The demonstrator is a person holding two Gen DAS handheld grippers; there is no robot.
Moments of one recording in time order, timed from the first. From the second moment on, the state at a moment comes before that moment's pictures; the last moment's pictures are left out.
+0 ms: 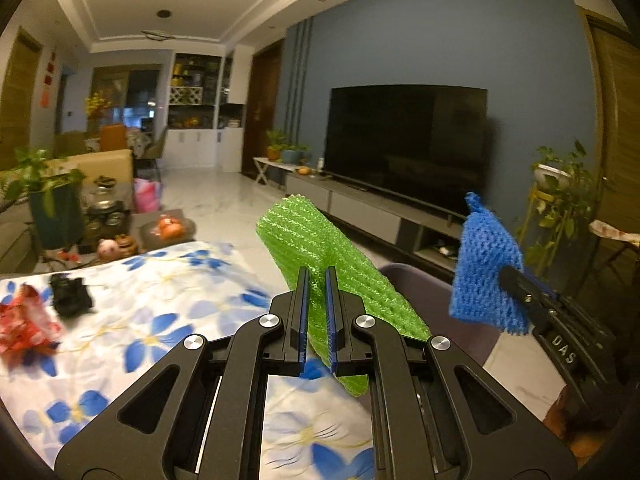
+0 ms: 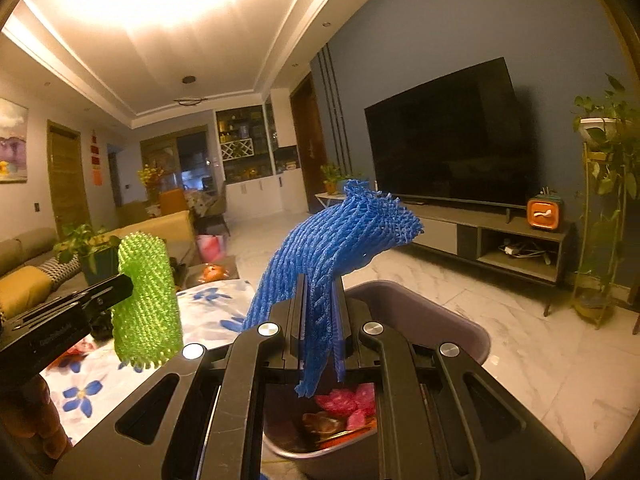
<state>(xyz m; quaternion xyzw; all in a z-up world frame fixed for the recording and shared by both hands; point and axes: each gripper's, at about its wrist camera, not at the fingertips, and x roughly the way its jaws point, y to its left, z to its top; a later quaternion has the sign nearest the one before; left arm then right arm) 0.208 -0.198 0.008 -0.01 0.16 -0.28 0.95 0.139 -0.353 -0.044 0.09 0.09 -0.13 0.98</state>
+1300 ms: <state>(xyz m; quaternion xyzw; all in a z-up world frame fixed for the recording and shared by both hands) 0.262 -0.272 -0.047 -0.02 0.23 -0.35 0.91 0.173 -0.359 -0.052 0.10 0.13 -0.15 0.98</state>
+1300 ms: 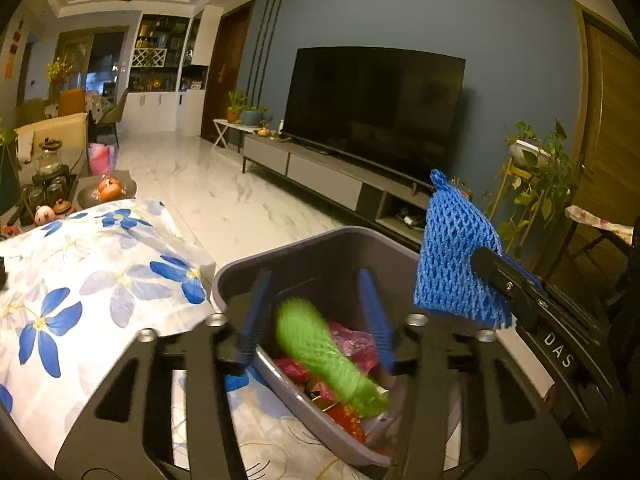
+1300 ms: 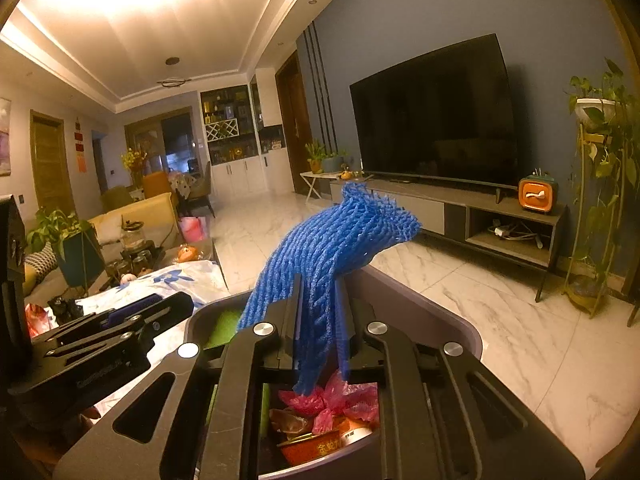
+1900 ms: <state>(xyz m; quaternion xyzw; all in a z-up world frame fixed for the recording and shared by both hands) 0.234 -0.204 -0.039 -0.03 0.19 -0.23 0.95 0.147 -0.336 -0.041 0.09 0.08 -0.15 0.98</state>
